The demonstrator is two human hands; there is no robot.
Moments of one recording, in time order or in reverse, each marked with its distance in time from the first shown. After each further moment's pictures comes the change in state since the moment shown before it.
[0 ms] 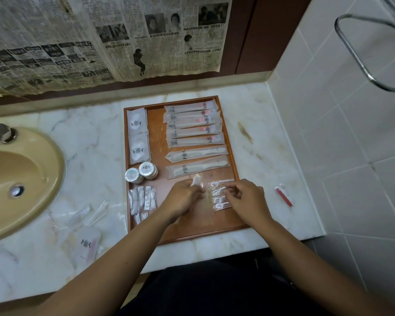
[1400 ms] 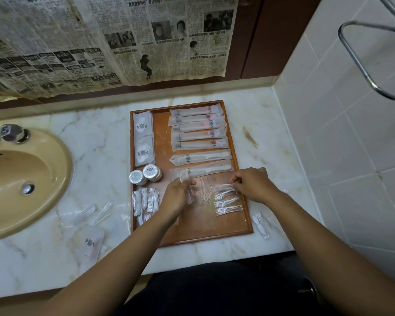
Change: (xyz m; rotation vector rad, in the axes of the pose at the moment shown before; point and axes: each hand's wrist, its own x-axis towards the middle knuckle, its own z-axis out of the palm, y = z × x) left_hand 0.009 -0.005 -0.007 -0.201 0.222 -0.029; right_hand 0.072 -0.001 -0.031 -0.311 -0.374 -0.054
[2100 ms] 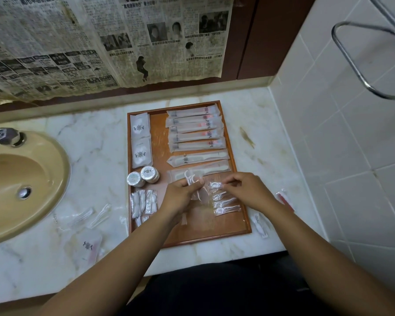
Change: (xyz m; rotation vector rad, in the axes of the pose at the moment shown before) left_hand -0.008 0.009 0.014 -0.147 -0.088 -0.030; right_hand -0.026 -0.015 0.005 0.484 0.054 0.077
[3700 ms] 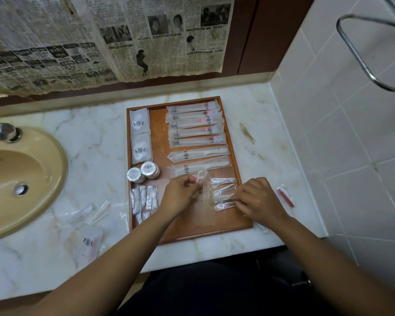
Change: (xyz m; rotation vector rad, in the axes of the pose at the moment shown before) left_hand 0.022 -0.025 -0.021 0.424 -0.030 0.279; right_hand -0.027 0.065 0.011 -0.610 0.322 -0.811
